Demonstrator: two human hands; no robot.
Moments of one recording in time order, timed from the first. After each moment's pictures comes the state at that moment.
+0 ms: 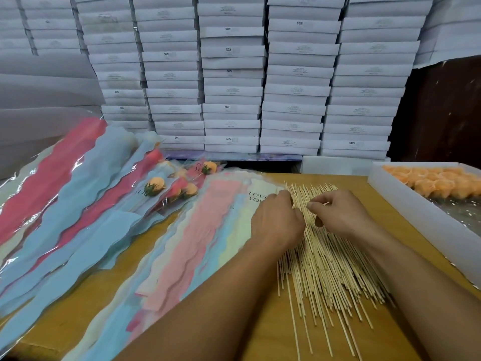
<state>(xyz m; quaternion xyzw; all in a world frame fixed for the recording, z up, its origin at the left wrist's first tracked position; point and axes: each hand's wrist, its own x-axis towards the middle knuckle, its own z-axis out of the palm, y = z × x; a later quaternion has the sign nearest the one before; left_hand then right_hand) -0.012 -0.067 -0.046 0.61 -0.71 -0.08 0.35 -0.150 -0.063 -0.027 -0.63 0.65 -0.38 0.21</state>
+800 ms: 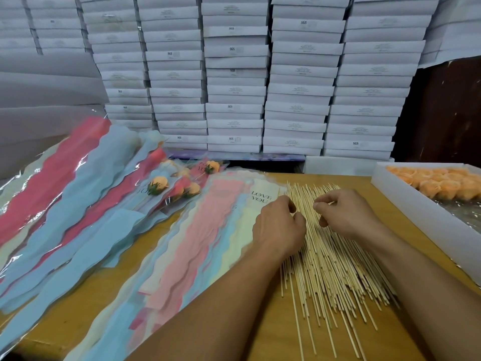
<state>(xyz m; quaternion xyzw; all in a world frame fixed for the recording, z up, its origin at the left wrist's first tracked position) -0.011 -0.060 -0.056 0.61 -0.68 -0.14 0.39 -0.155 -0.067 -0.032 -0.63 0.65 -0.38 0.19</state>
